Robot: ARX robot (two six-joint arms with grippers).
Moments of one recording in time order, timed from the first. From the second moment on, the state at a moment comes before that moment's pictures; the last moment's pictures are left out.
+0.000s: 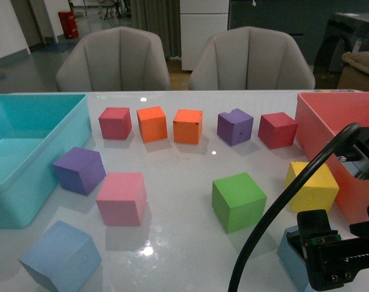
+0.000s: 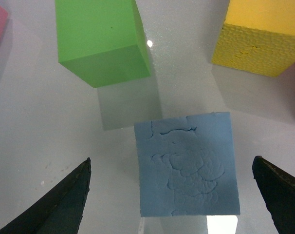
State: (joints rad) left arm 0.00 0.01 0.01 0.00 0.00 -0.01; right arm 0.29 1.63 0.59 0.20 -0.08 0.13
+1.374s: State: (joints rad) left arm 0.00 0.01 0.01 0.00 0.00 -0.01; right arm 0.28 1.56 0.70 0.16 -0.08 0.09
